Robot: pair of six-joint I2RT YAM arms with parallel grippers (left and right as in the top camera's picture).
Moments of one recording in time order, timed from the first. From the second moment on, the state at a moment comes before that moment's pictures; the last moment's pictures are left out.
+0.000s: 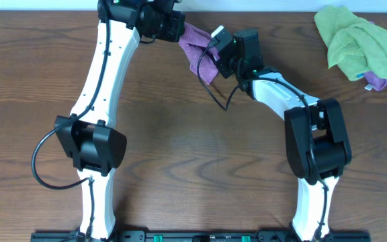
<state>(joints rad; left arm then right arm) -0.26 2.23 2.41 -1.15 0.41 0.00 0.31 2.16 1.46 0.07 -0.06 -0.41</state>
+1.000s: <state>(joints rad) -0.26 2.17 2.41 -1.33 0.46 -0.03 0.24 1.66 1.61 -0.54 0.09 -0.57</state>
